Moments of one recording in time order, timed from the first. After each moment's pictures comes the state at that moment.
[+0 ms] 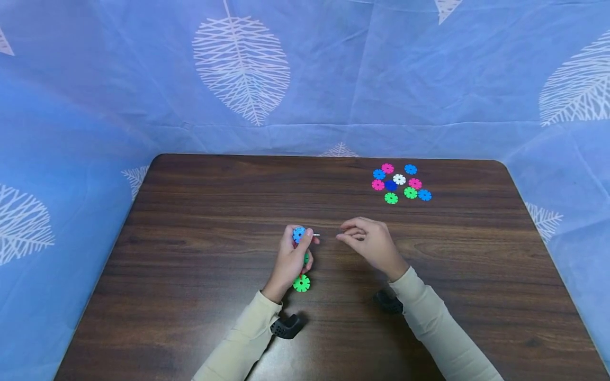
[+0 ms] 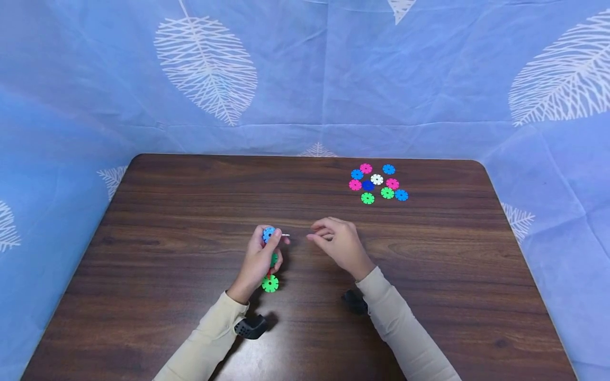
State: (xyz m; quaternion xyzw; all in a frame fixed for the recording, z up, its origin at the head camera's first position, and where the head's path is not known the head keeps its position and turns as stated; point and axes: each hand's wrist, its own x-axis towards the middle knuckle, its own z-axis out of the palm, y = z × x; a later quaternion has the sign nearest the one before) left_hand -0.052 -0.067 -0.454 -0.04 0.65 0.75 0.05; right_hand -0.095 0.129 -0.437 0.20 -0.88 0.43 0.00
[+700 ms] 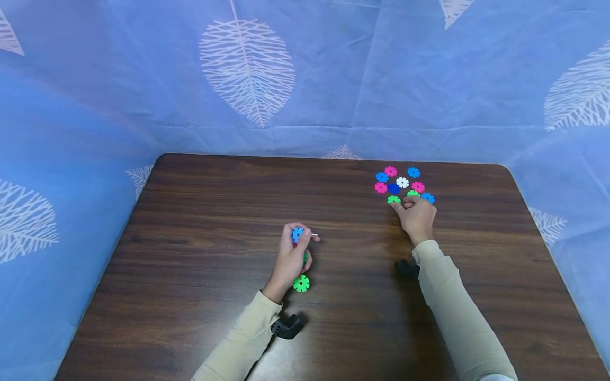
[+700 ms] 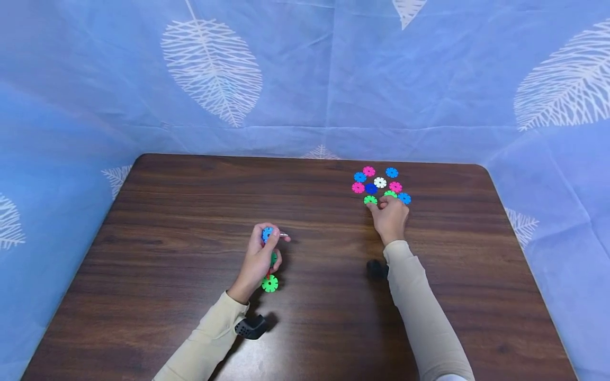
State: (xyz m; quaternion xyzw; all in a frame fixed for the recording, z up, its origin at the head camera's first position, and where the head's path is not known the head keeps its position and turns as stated) left_hand -0.054 -0.070 -0.454 -0.05 0.65 0.76 0.03; right_hand -0.171 0.205 -0.467 -0.10 -0.93 0.35 0.06
